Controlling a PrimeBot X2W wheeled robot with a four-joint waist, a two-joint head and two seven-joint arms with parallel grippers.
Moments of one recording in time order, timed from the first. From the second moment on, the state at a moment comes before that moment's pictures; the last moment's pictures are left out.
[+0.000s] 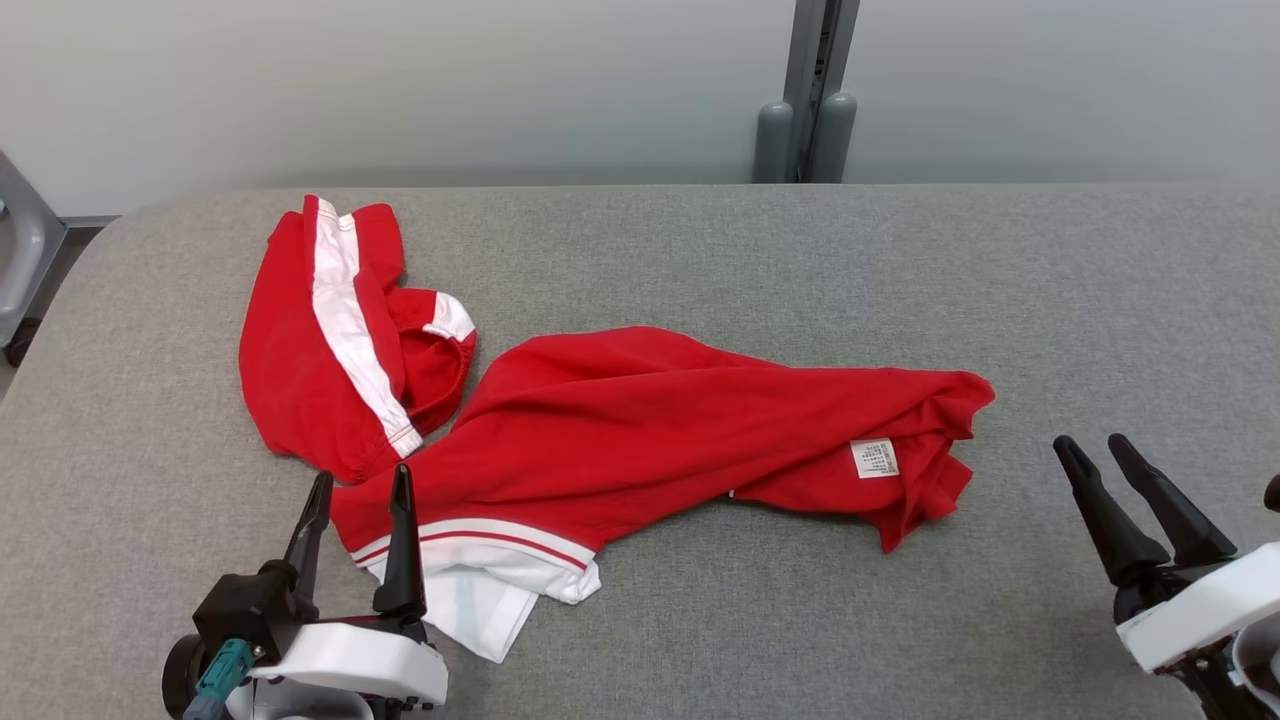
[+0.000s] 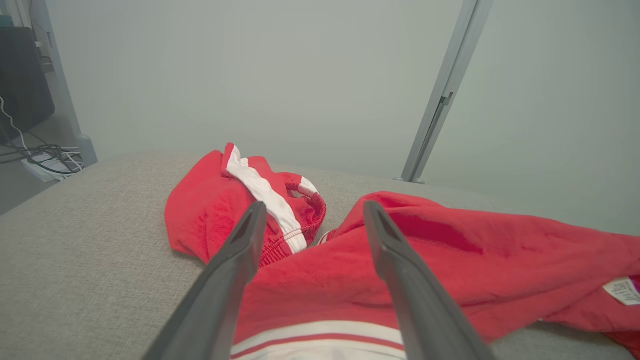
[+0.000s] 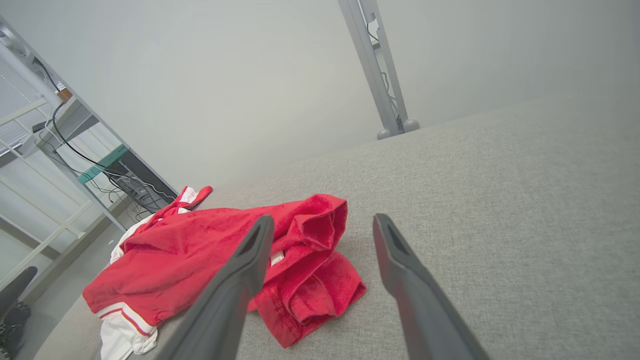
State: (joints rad) left arm -0.05 0.05 -0.11 0.22 -0.31 0.06 -0.26; right arm -0.22 -0.63 0.57 0.23 1.16 0.13 -0.26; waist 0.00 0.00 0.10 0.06
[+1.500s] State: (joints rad) left arm -0.11 0.05 -0.22 0.38 -0.41 0.05 -0.25; right arm -0.38 -0.49 0.62 0.48 0.86 0.13 -0.26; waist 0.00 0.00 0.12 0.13
